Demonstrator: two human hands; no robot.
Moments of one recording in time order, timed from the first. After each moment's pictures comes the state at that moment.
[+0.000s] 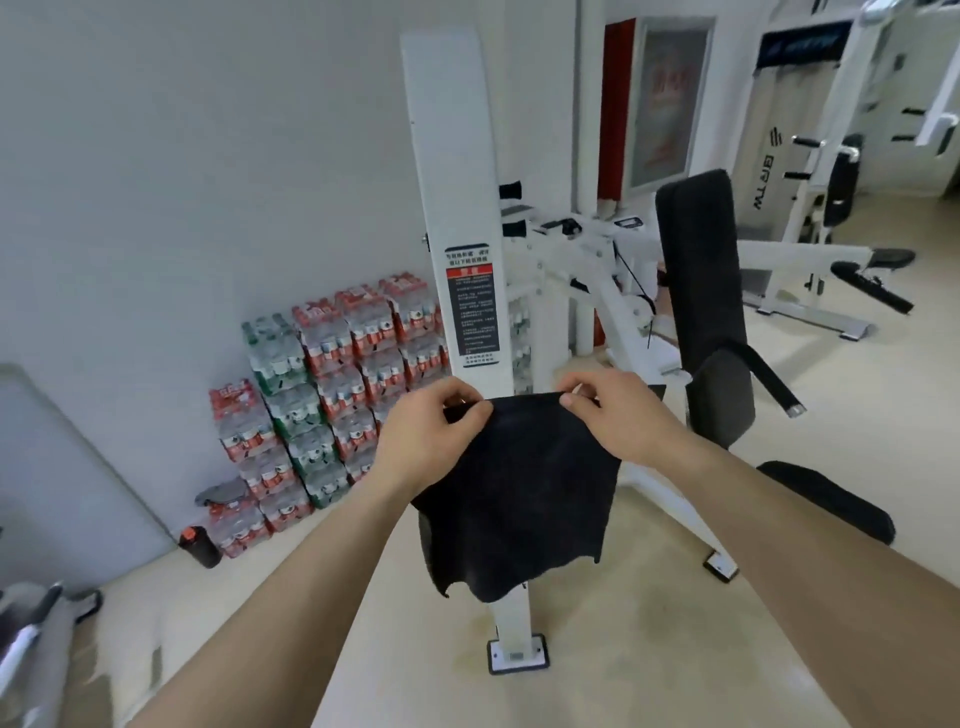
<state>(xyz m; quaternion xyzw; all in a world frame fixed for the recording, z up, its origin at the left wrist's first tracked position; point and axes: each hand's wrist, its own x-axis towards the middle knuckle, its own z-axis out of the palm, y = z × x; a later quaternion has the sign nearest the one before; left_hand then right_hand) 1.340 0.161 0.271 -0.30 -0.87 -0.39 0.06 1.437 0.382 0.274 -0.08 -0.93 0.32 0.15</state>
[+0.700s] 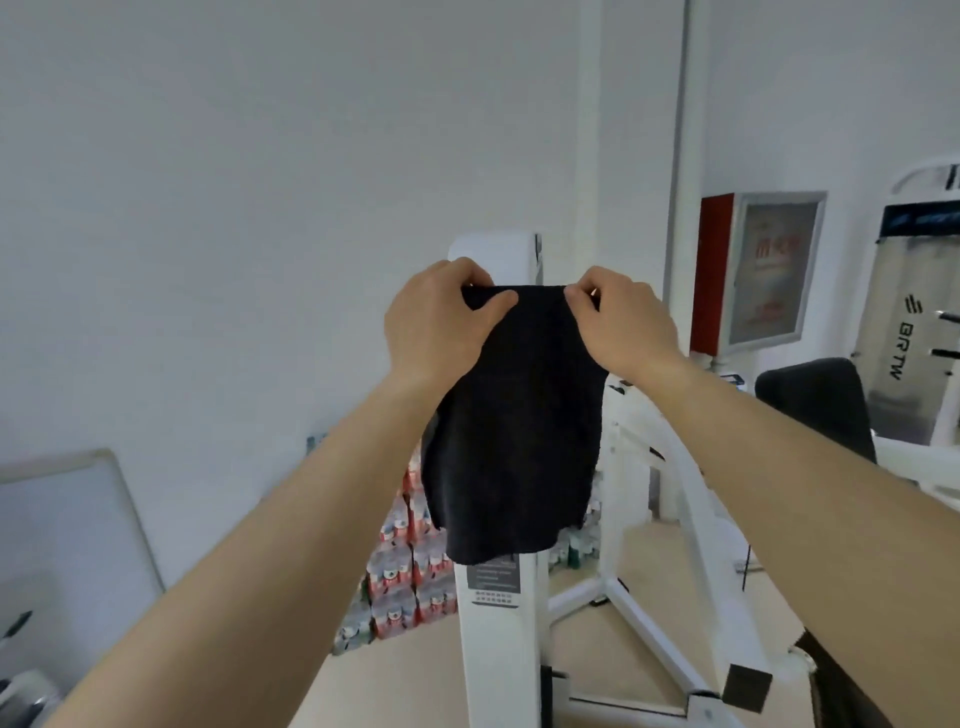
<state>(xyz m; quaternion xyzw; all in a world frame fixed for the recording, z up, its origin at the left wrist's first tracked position) 1.168 0.290 0.514 -0.22 -0.82 -0.33 0.42 1.193 0.487 0.505 -0.01 -0.88 0.25 0.40</state>
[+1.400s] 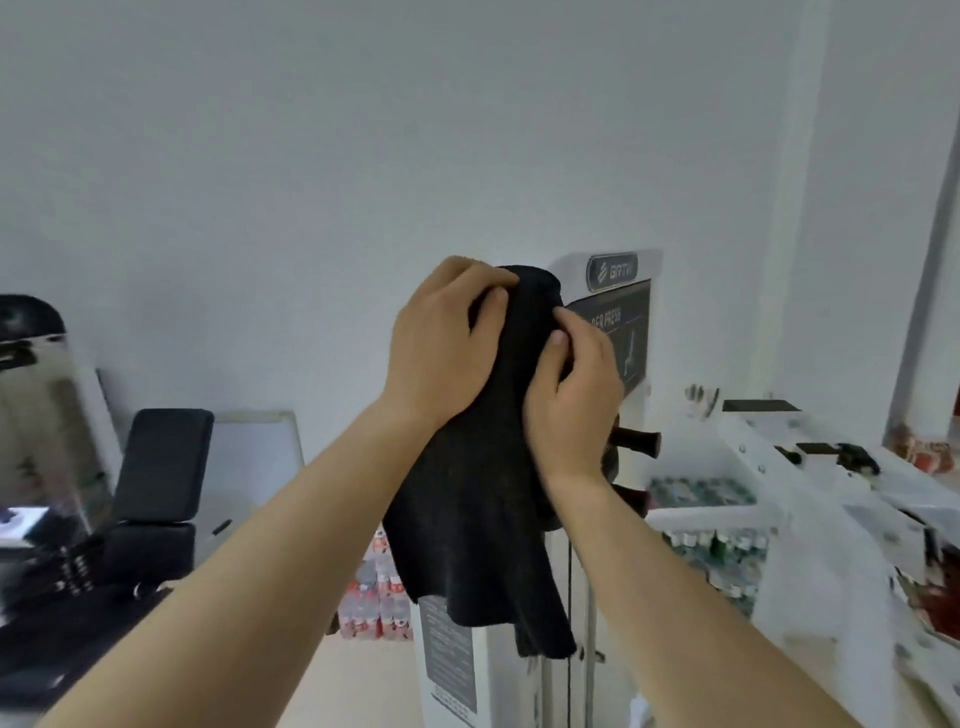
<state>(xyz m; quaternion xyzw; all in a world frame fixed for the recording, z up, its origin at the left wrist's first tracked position) 1.123 0.354 0.525 -0.15 -0.81 -0.24 0.52 1.085 0.464 0.461 0.16 -0.63 0.57 0.50</state>
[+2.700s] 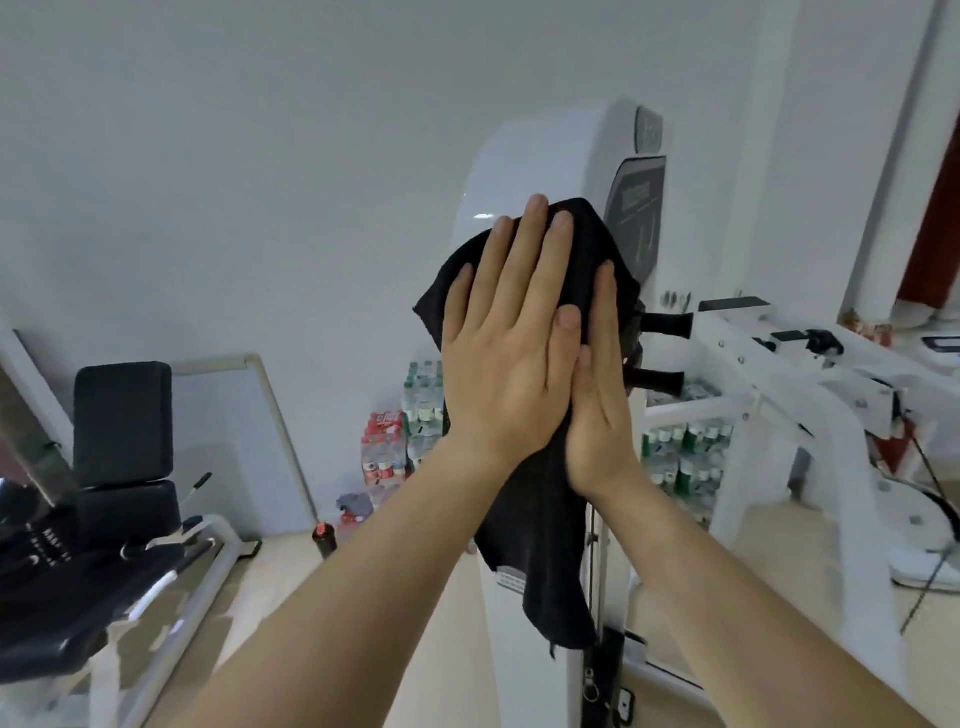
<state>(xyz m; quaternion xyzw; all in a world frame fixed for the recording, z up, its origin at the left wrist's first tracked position) 1.146 0.340 0.411 -0.19 -0.80 -0.15 0.55 1.124 0.426 0.355 0.30 -0.64 0.60 0.37</state>
